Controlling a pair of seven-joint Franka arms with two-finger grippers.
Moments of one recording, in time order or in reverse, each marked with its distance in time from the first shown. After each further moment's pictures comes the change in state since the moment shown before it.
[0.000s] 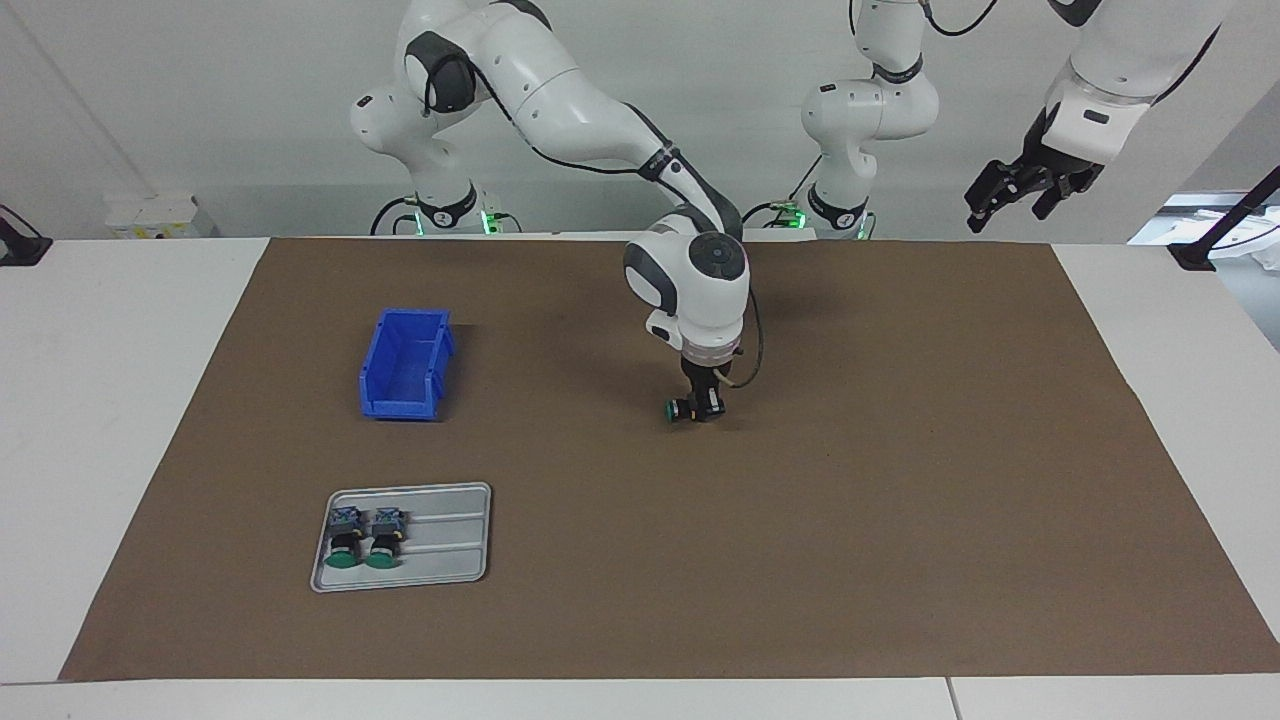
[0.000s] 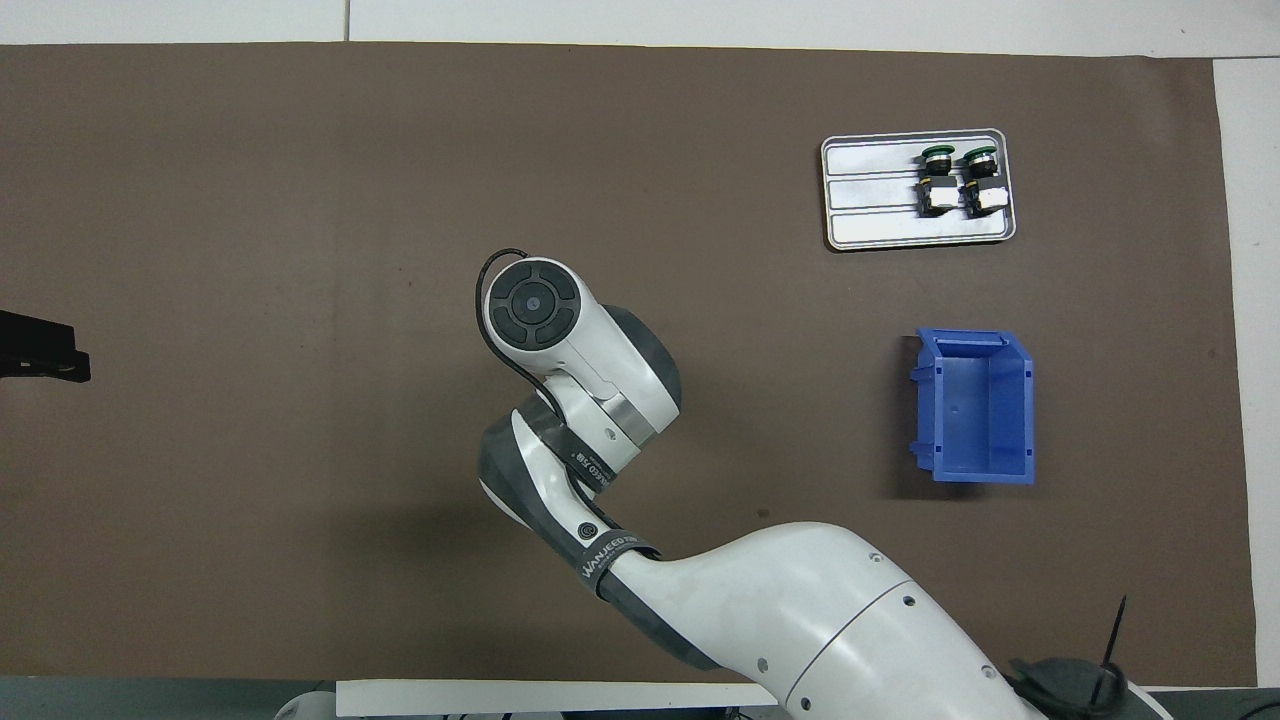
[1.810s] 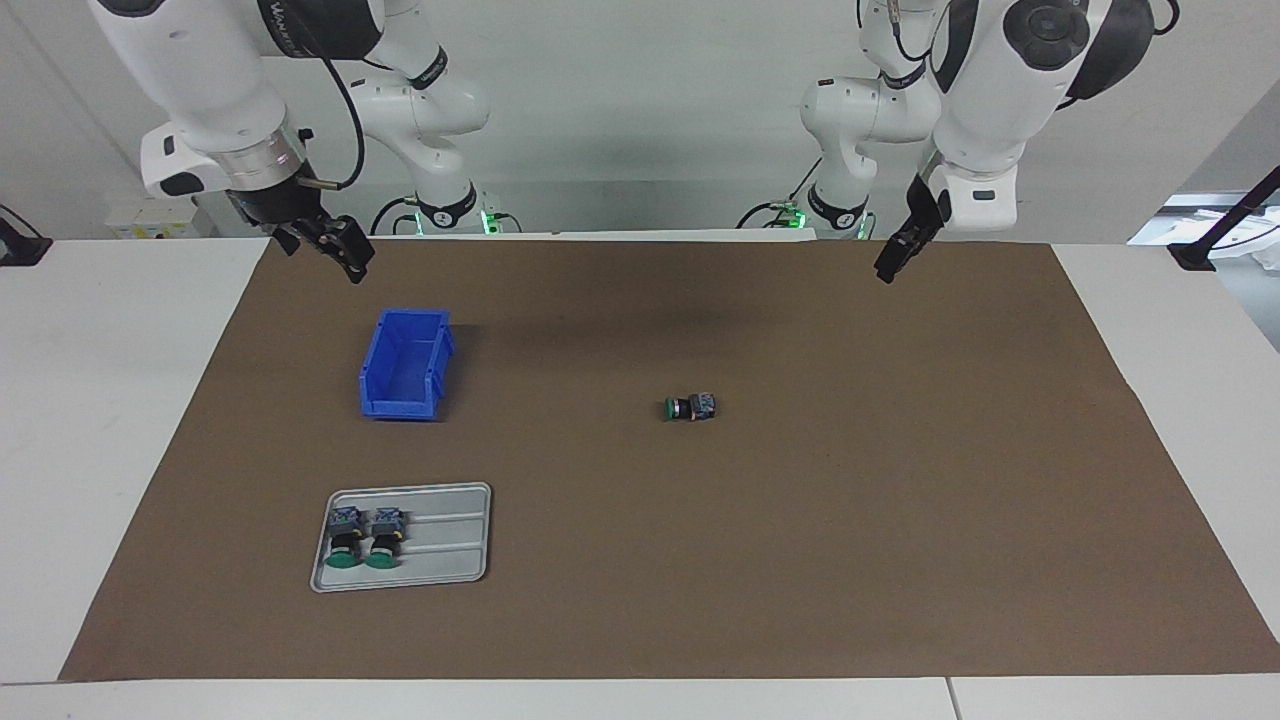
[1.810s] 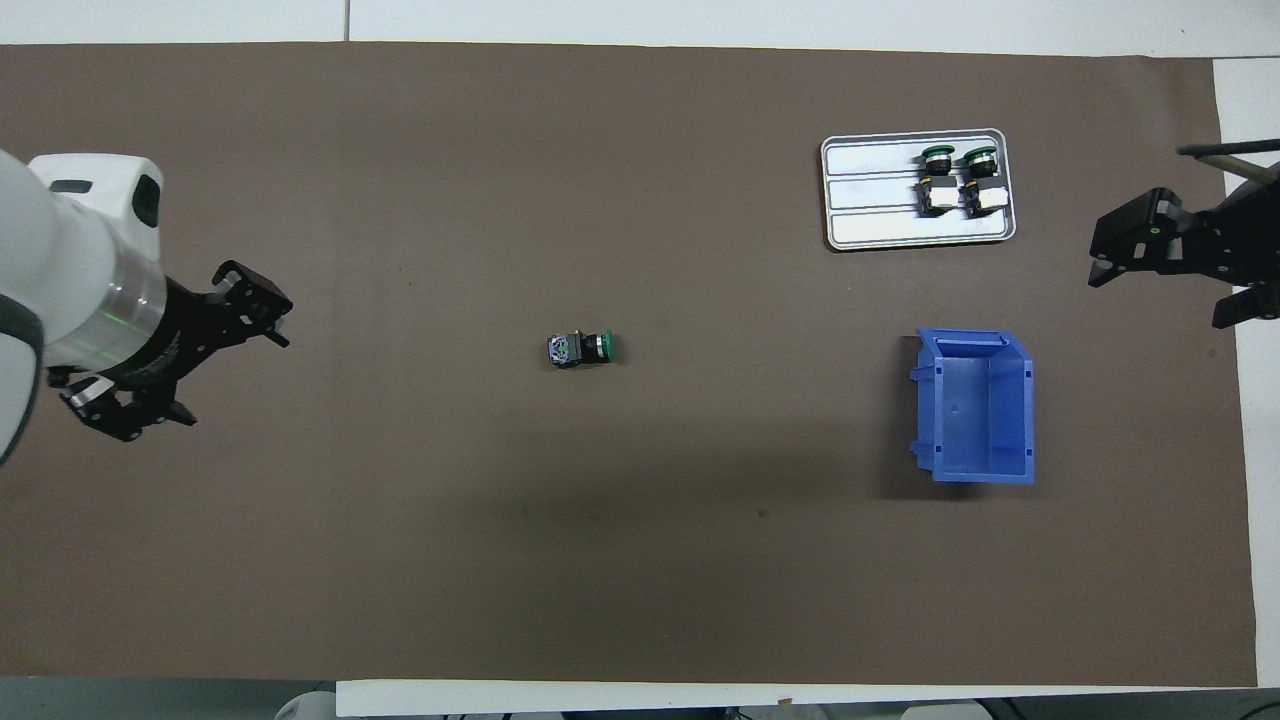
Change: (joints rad) left arm -0.244 0.141 -0.037 -0.021 -0.014 0.068 -0.932; right arm -0.686 -0.620 -0.013 -0.012 -0.055 -0.803 -1.779
